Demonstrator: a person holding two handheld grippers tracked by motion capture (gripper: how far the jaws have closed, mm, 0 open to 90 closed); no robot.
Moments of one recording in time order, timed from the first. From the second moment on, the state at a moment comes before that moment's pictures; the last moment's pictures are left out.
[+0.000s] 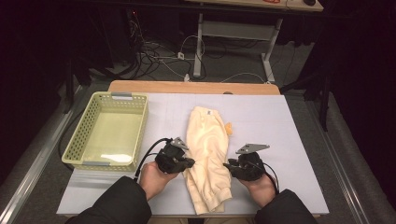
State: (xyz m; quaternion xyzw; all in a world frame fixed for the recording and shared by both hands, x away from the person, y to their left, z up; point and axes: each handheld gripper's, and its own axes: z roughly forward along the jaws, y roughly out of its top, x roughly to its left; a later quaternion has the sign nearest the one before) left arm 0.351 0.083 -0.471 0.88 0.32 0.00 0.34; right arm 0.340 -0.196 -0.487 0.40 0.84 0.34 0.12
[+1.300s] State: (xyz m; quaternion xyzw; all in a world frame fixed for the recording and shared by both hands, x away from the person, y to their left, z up) left arm 0.350 0.106 -0.469 0.88 0.33 0.02 0.33; right arm 0.342 -0.182 -0.483 0.36 0.87 0.31 0.12
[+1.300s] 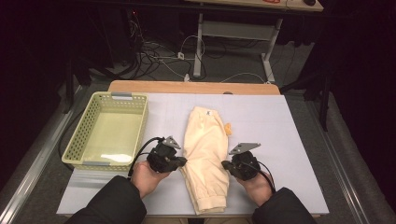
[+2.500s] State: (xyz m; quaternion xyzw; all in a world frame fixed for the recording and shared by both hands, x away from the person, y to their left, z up) left arm 0.354 0.093 -0.498 0.87 0.37 0.00 0.32; right arm 0.340 -0.179 -0.500 0.39 0.86 0.31 0.10
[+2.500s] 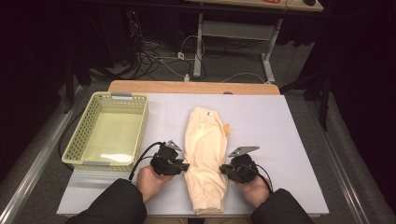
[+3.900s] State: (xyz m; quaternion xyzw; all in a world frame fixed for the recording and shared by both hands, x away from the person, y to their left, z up) left arm 0.341 0.119 -0.483 0.86 0.36 0.04 0.36; right arm 0.329 -0.195 -0.490 0.39 0.84 0.36 0.11
